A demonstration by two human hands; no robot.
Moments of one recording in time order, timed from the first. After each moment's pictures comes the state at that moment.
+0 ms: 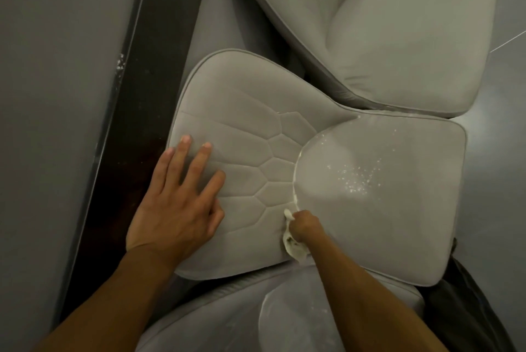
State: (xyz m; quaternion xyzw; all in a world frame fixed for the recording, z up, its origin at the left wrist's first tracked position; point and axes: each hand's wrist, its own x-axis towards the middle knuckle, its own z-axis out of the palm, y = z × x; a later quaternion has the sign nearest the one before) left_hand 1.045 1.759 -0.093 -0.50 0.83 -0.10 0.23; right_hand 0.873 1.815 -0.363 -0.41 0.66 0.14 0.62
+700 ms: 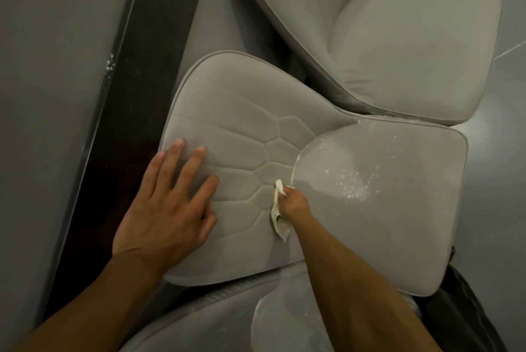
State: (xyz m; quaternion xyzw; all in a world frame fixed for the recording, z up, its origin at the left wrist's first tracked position) left_hand 1.045 1.760 -0.092 -0.50 0.83 -0.09 0.22; right_hand 0.883 1.761 -0.360 -0.37 0.68 -0.03 0.64
